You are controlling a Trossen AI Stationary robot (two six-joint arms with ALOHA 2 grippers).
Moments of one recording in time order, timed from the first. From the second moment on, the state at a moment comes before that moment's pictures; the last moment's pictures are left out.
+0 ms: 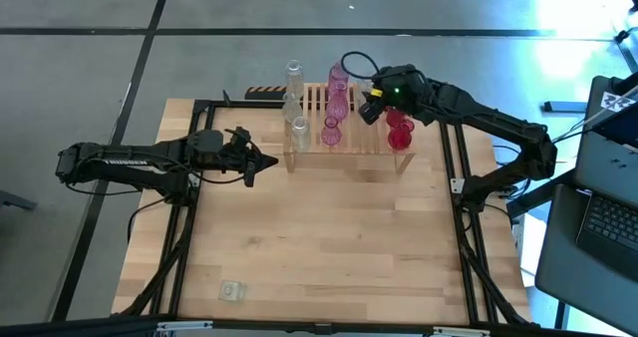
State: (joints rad) left arm 0.12 0.82 0.62 -0.10 -0.07 -0.67; right arm -0.39 1.43 1.50 -0.71 0.46 0.08
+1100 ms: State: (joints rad) left arm 0.08 0.82 0.62 -0.10 -0.06 -0.67; right arm -0.39 1.45 1.50 -0.69 0.42 0.12
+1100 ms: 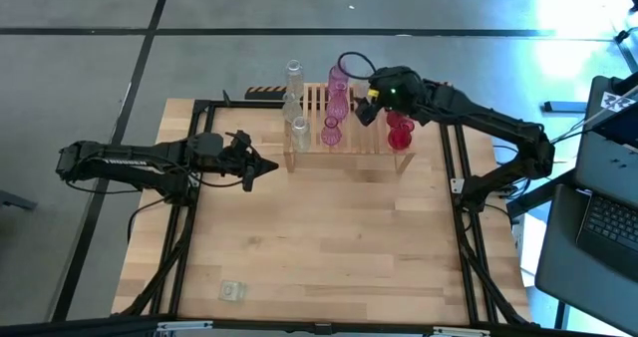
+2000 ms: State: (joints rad) left arm -0.10 0.68 0.71 -0.48 0.45 -1.21; right arm -0.03 1.45 1.64 -0.61 -0.25 -0.12
